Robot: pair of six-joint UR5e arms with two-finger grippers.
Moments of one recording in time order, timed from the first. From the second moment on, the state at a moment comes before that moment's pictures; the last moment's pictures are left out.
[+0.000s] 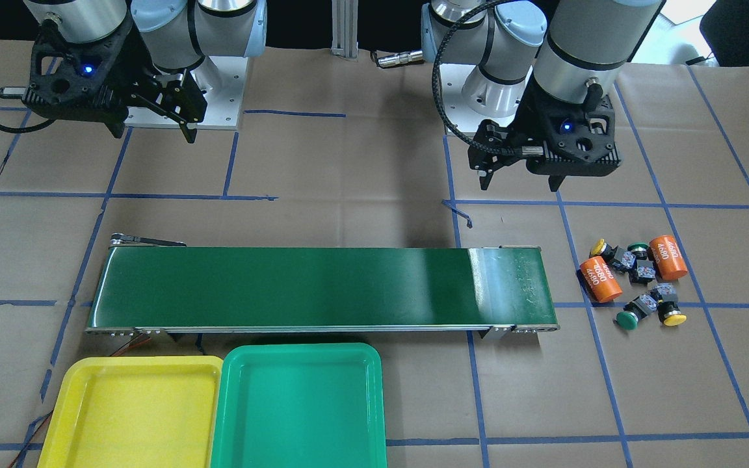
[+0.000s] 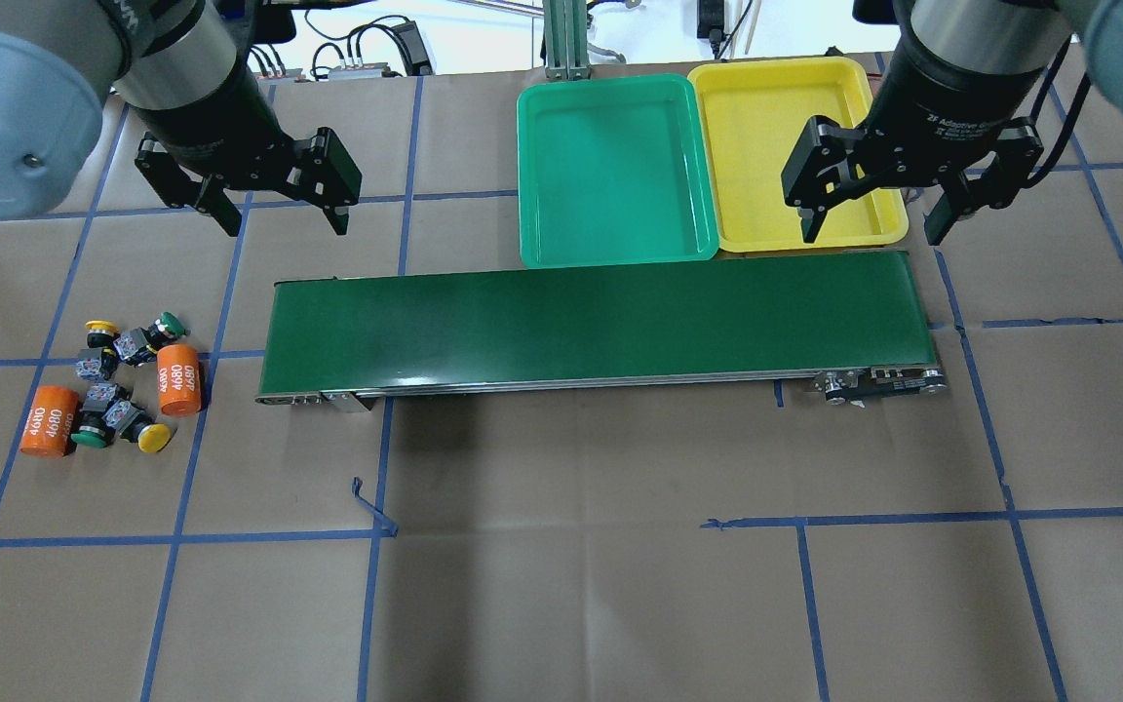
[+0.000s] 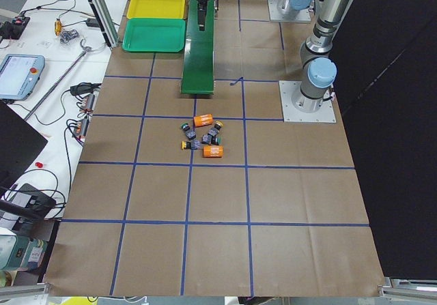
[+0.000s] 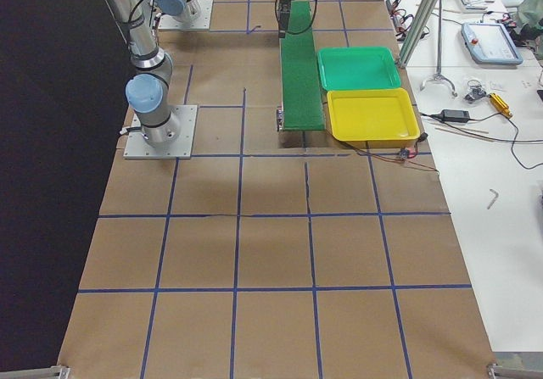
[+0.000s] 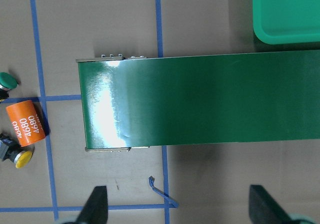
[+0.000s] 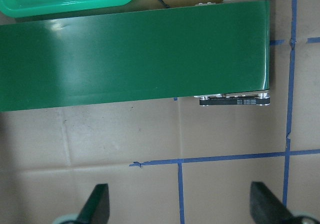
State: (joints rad) left arm -1.57 -1.62 -1.54 -1.54 1.61 0.00; right arm 1.59 -1.60 1.52 -1.44 -1.56 0.08
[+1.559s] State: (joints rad) left arm -1.08 -1.98 -1.83 -1.10 1.60 0.31; right arm 1.59 -1.60 1.52 -1.44 -1.56 0.08
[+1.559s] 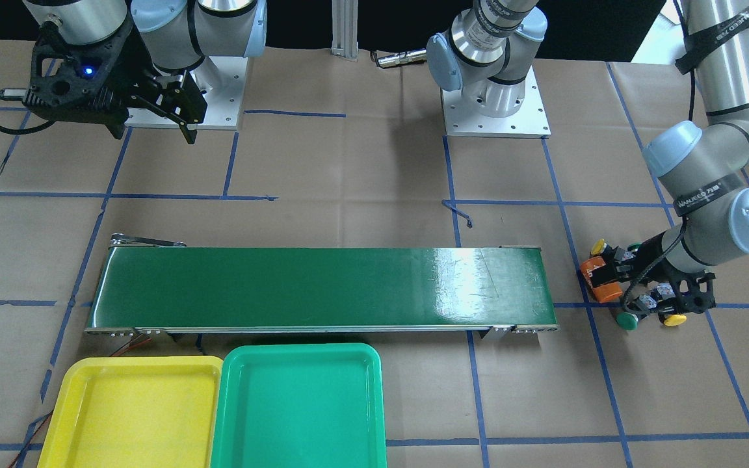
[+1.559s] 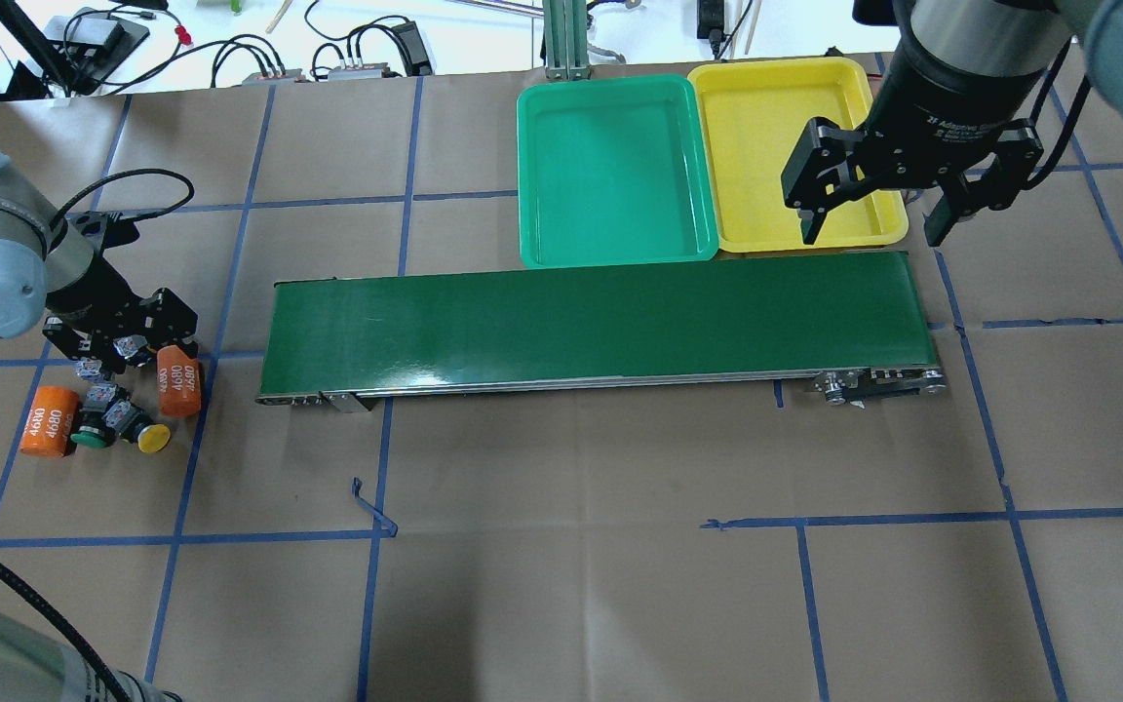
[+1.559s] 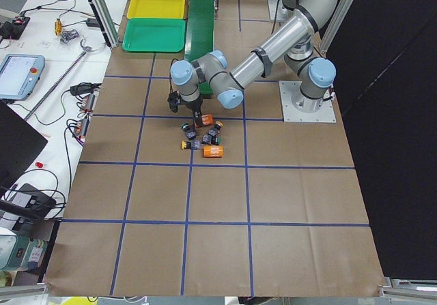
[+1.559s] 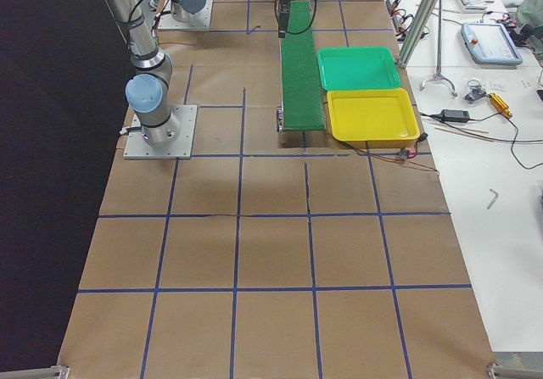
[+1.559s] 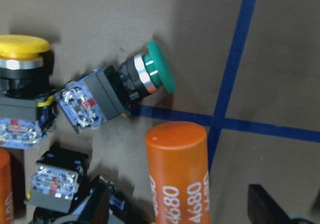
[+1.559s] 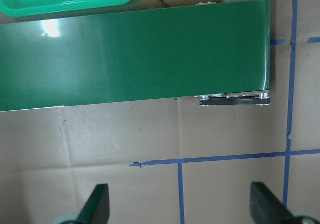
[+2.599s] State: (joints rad) left arm -1.16 -1.96 -1.76 -1.15 1.60 0.41; right arm 1.59 -1.60 1.52 -1.44 -1.56 0.08
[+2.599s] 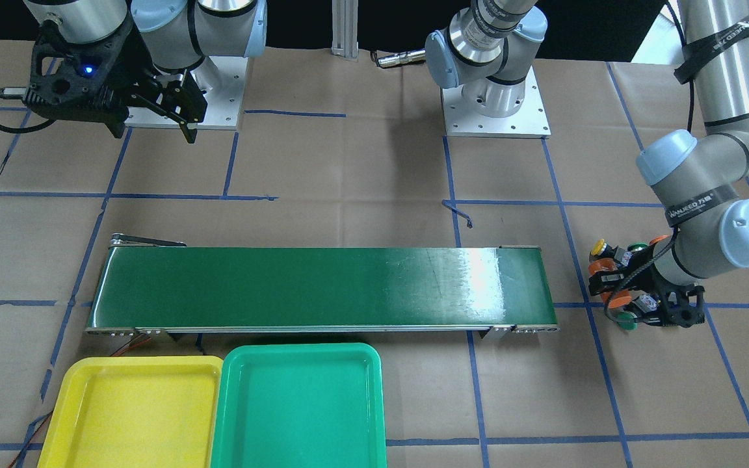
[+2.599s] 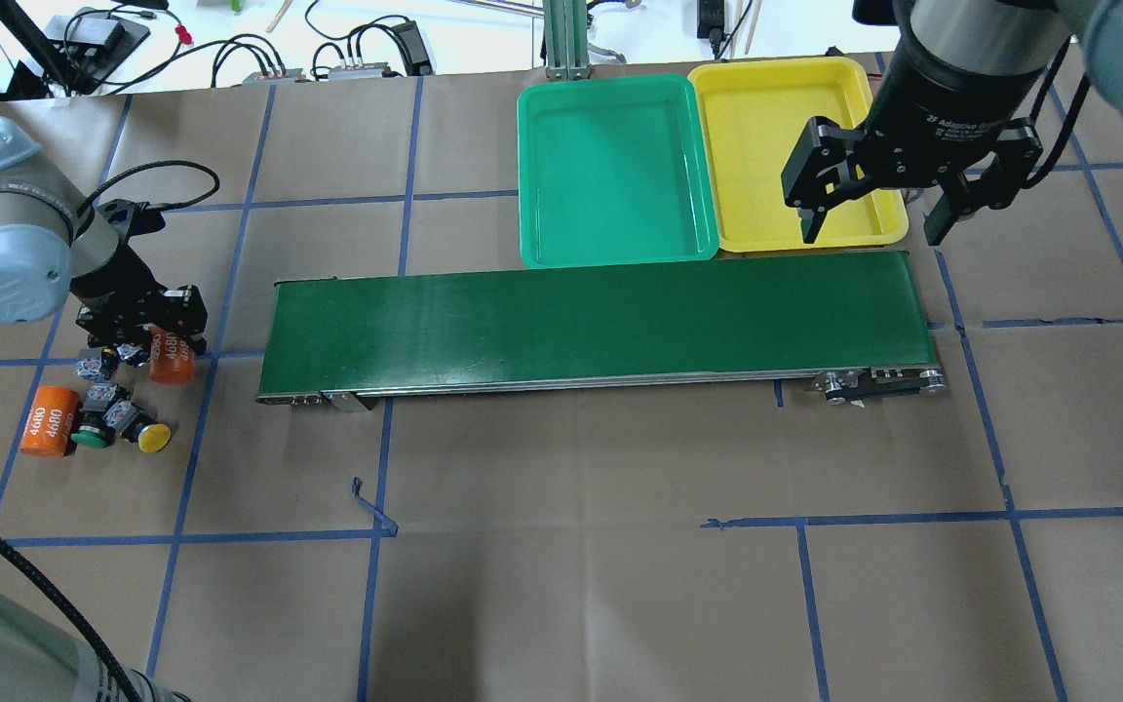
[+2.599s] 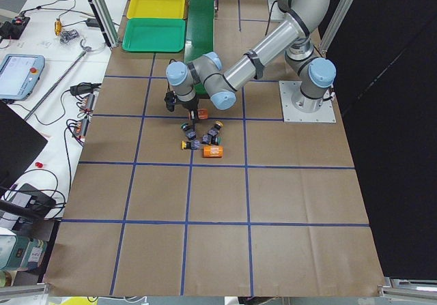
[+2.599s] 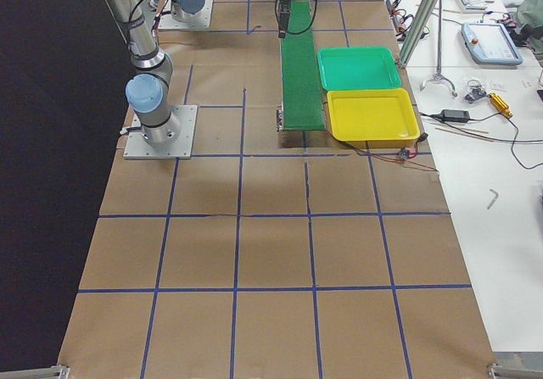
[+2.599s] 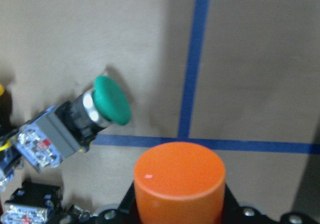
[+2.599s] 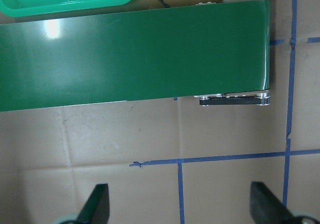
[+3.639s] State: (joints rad) left arm -1.53 -1.87 -1.75 -1.15 1.61 1.47; right arm 1.59 -1.59 1.55 -1.42 -1.55 -0.08
